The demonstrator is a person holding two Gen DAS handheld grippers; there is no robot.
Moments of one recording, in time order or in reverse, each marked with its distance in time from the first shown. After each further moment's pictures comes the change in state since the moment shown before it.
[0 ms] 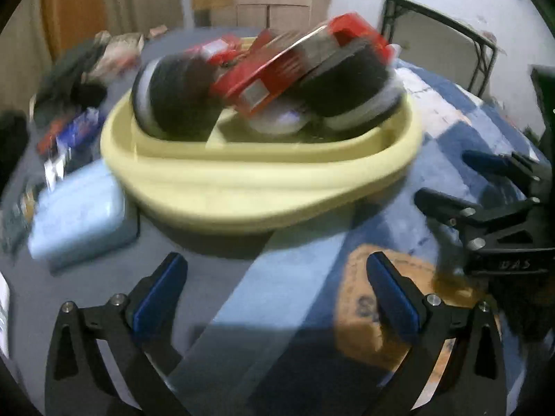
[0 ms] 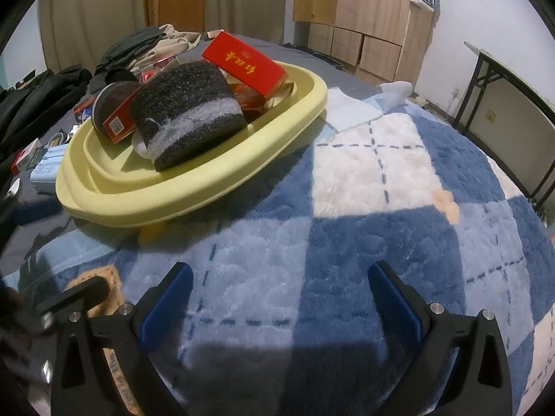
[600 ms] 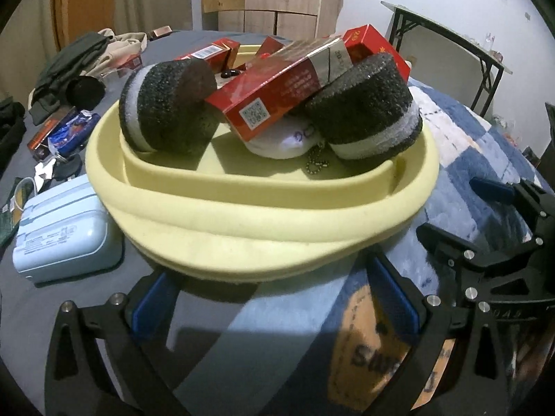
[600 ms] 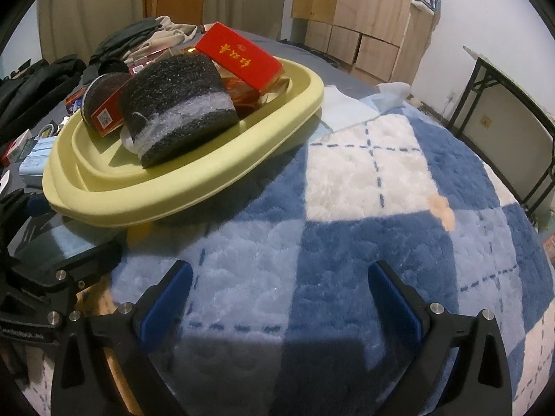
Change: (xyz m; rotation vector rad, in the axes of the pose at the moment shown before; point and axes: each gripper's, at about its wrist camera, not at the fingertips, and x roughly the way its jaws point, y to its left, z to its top) left arm 0.016 0.000 0.017 -0.037 -0.019 0.000; right arm 0.005 0.004 0.003 -0.032 0.021 -0.047
